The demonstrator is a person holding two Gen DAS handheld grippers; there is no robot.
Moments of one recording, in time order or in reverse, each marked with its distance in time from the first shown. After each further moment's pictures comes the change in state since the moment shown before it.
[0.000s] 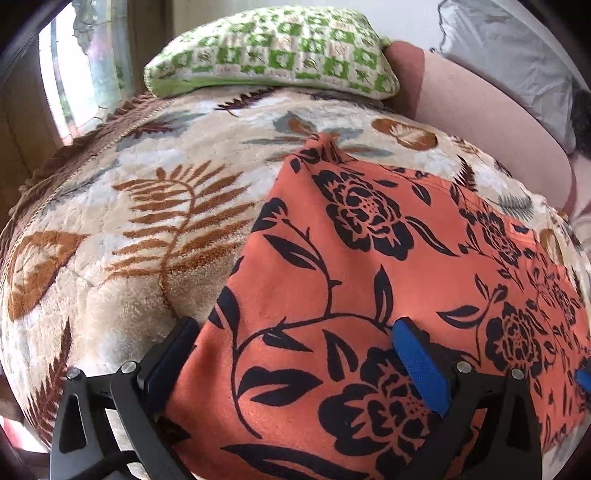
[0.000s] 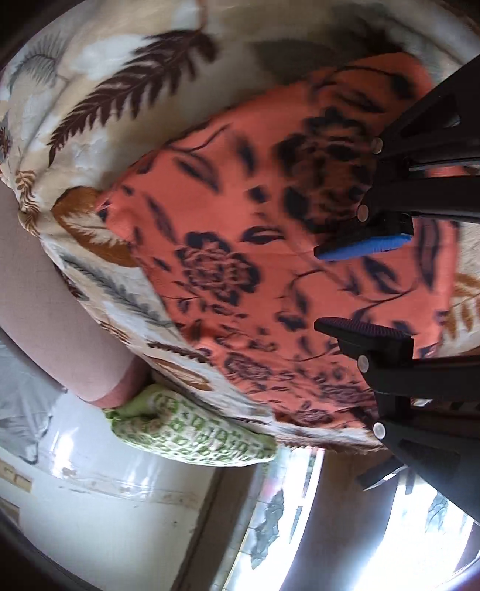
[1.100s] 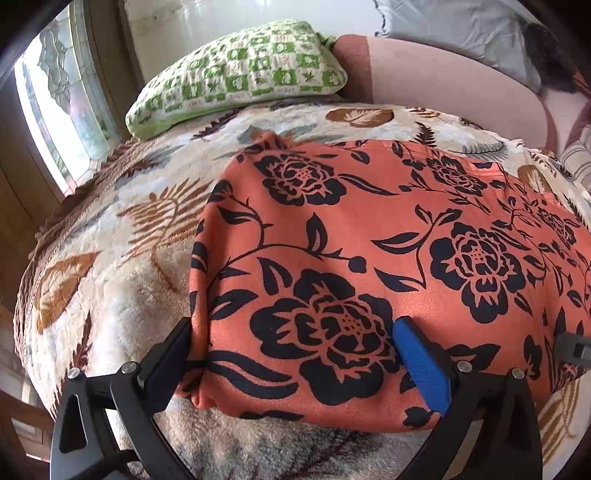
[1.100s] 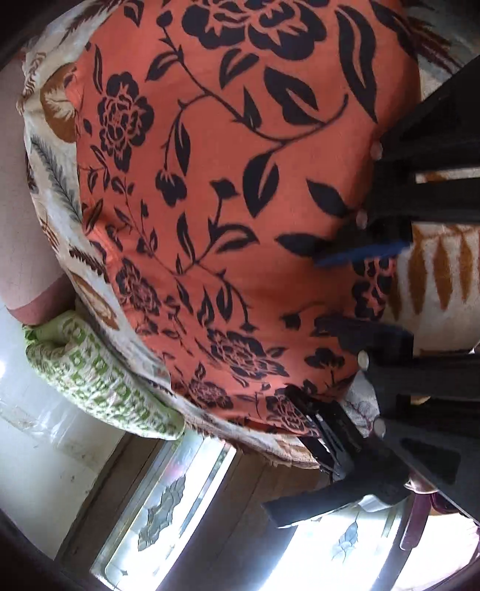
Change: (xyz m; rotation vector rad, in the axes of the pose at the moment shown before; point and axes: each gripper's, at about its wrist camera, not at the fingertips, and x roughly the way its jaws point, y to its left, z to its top) left arm -0.028 -0.046 -0.049 0.209 -0.090 0.091; right arm 0.064 0.073 -0.067 -0.307 0.161 0.052
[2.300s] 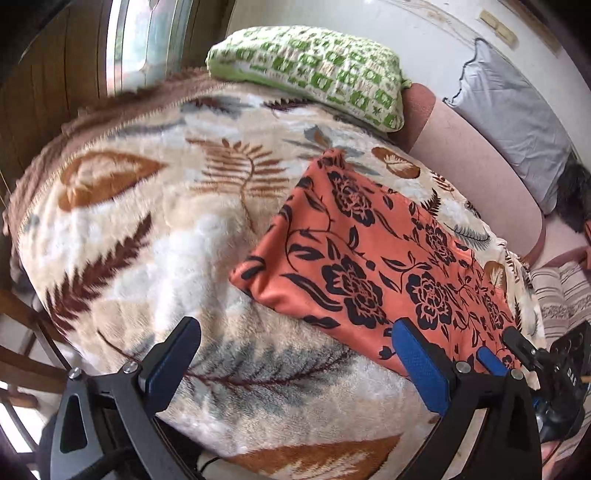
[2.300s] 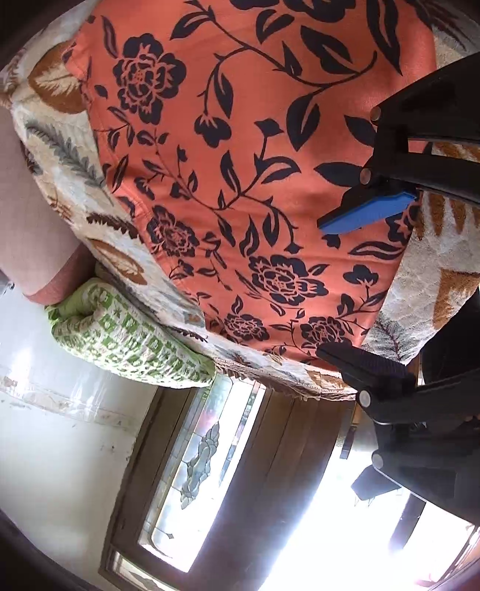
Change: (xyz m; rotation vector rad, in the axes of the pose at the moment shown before) left arm -0.071 0.079 -0.022 -0.478 0.082 -0.191; right arm -0.020 0.019 0.022 0.071 -0.080 0.240
